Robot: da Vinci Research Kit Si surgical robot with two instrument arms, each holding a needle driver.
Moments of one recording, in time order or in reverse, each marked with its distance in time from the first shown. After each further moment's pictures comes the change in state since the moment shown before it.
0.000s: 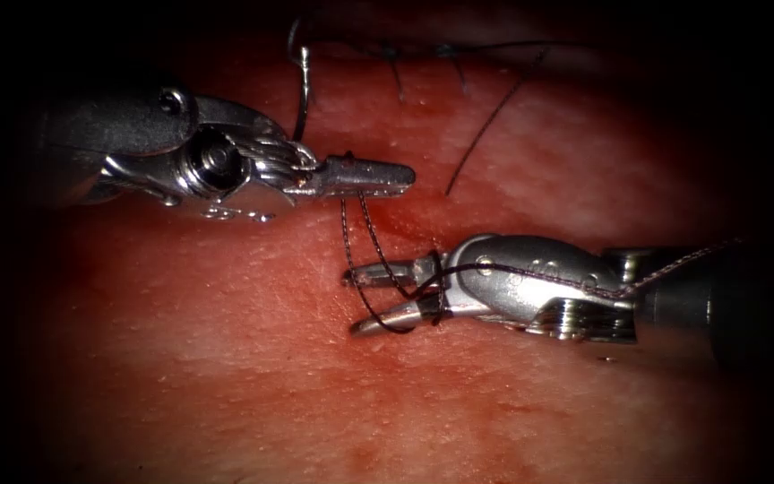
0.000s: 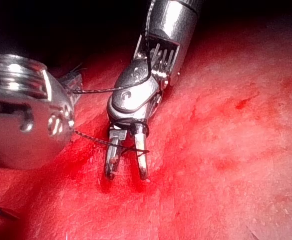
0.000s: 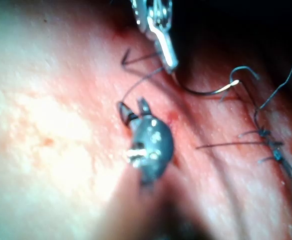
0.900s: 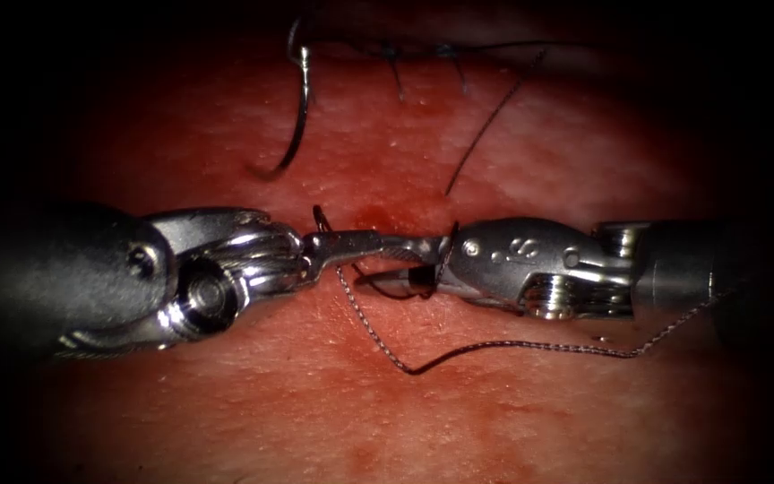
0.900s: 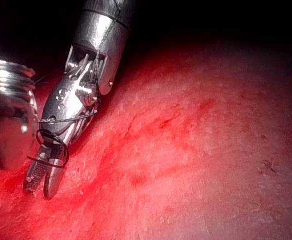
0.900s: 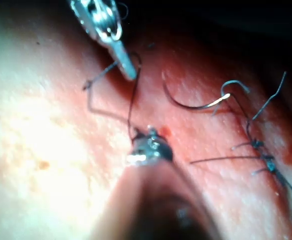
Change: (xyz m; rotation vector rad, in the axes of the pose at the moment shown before) right arm 0.000 0.000 0.000 -0.236 -0.316 0.073; left arm 0.006 -0.004 -0.003 -0.355 -0.376 0.161
